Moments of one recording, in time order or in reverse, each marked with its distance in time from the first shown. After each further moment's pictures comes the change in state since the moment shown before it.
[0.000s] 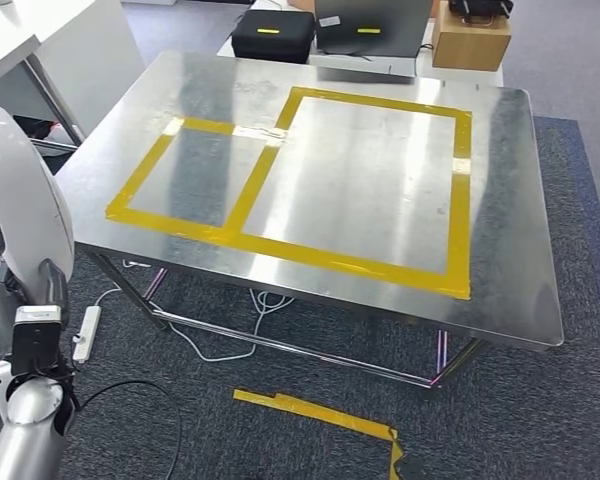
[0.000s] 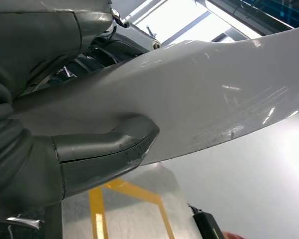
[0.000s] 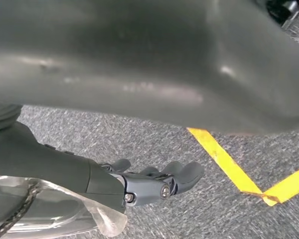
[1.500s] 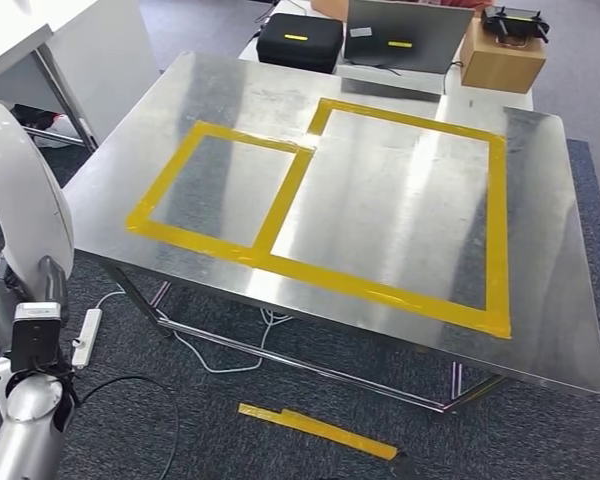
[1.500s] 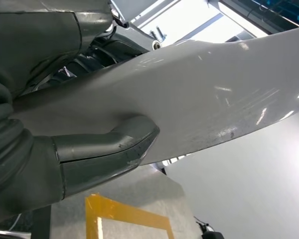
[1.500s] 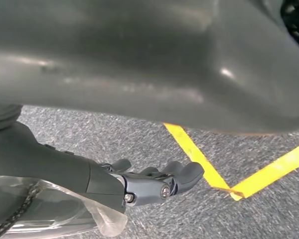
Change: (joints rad) left arm -0.004 0.003 0.000 0.000 0.003 0.000 0.000; right arm -0.005 0.007 0.004 0.000 0.003 0.005 -0.001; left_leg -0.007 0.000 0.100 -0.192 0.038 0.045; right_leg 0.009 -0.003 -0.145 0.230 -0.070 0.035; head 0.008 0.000
